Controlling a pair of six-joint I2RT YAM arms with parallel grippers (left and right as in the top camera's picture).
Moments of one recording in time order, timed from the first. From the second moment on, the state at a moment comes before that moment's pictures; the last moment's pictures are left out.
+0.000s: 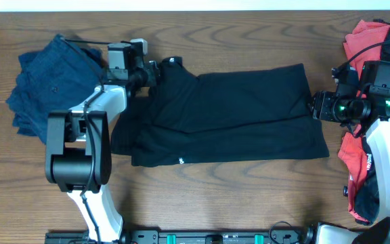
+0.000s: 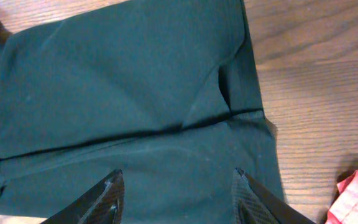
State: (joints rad) left arm -0.06 2.03 1.19 0.05 0.30 -0.20; right arm -0.20 1.42 1.13 -0.83 -0.31 0.01
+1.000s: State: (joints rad) left arm -0.09 1.94 1.19 -0.10 0.17 -0.28; right arm -0.20 1.43 1.13 -0.68 -0.29 0.04
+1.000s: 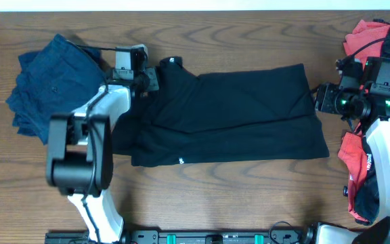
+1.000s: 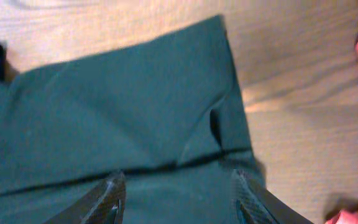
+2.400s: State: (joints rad) left arm -0.09 2.01 1.20 -0.05 0.17 -0.31; right arm -0.20 1.62 1.13 -0.68 -0.28 0.04
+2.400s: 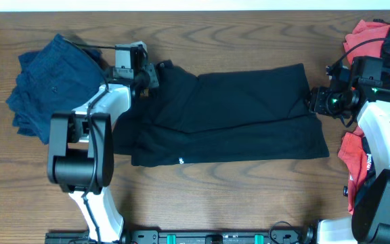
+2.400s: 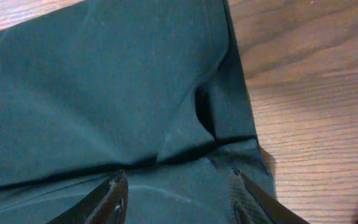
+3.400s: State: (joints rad) left arm -0.09 2.05 1.20 0.02 0.28 -0.31; right arm -0.20 1.62 1.13 -0.64 -0.26 0.05
